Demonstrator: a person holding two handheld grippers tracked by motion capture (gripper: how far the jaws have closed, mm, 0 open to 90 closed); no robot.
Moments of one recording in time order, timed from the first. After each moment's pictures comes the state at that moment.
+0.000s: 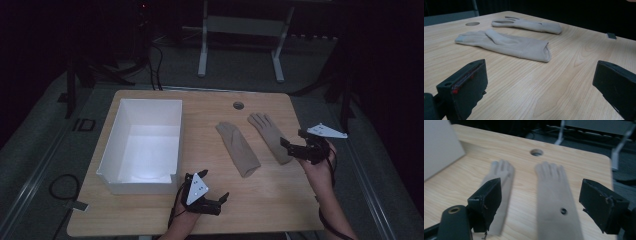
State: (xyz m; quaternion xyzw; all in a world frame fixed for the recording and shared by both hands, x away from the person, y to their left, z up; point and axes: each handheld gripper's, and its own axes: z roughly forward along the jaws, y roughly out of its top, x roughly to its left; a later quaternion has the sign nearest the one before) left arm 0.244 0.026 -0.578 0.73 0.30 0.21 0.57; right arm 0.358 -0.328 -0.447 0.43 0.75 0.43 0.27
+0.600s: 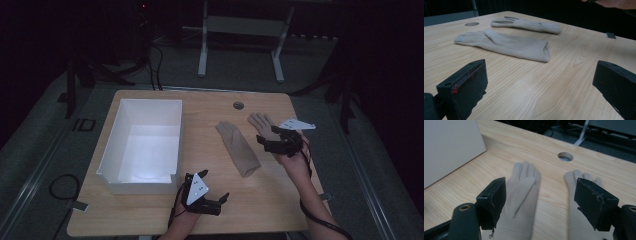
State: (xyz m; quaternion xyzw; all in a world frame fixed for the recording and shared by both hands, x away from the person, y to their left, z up) left arm 0.243 0.026 -0.578 0.74 0.30 0.21 0.57; right arm 0.386 -0.268 -0.465 0.38 0.79 0.42 0.23
